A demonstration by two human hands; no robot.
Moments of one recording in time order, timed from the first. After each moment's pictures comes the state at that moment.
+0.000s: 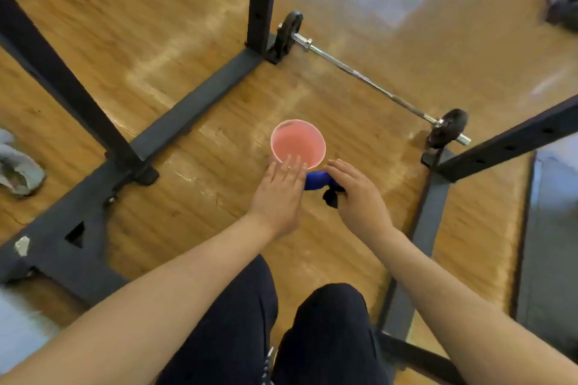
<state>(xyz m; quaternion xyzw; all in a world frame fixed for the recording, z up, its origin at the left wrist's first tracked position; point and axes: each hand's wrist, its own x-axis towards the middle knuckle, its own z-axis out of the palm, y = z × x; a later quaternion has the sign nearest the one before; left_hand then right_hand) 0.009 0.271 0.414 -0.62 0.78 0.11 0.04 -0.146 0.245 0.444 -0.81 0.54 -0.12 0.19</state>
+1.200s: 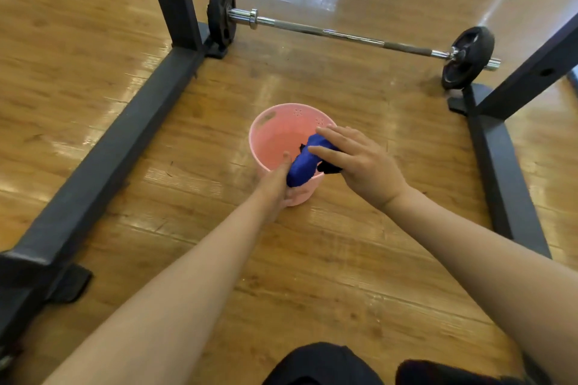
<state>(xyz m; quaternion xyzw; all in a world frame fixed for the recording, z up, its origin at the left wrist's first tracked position) 0.017 0.061 0.095 -0.57 0.29 0.71 -0.30 -0.154 0.058 0.110 -0.88 0.39 -0.25 -0.07</state>
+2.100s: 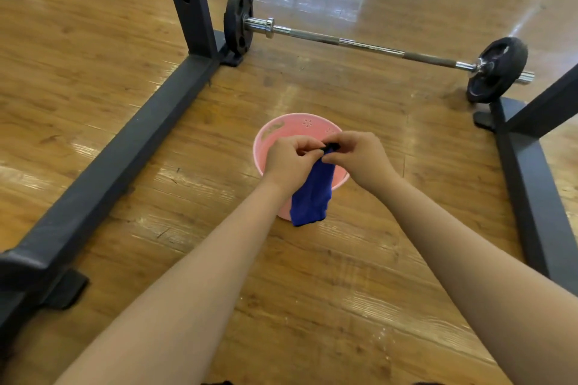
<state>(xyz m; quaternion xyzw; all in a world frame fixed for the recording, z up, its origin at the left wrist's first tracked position) -0.001 0.013 0.101 -0.56 0.58 0.45 -0.40 -0.143 0.010 0.109 -0.65 0.59 -0.31 0.36</state>
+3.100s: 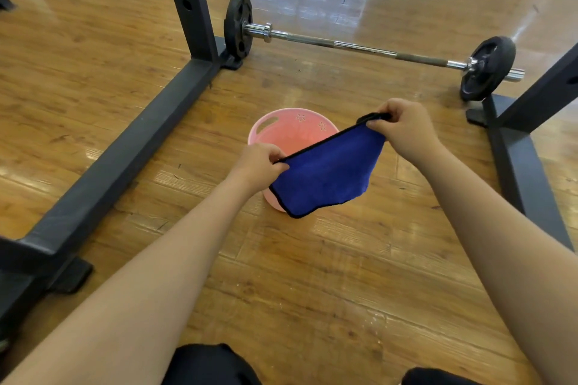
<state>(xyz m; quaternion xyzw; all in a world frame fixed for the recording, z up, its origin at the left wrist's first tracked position) 0.032 0.039 0.095 -0.62 0.69 0.33 -0.19 -0.216 0.022 0.136 -0.62 0.65 -0.35 0.27</state>
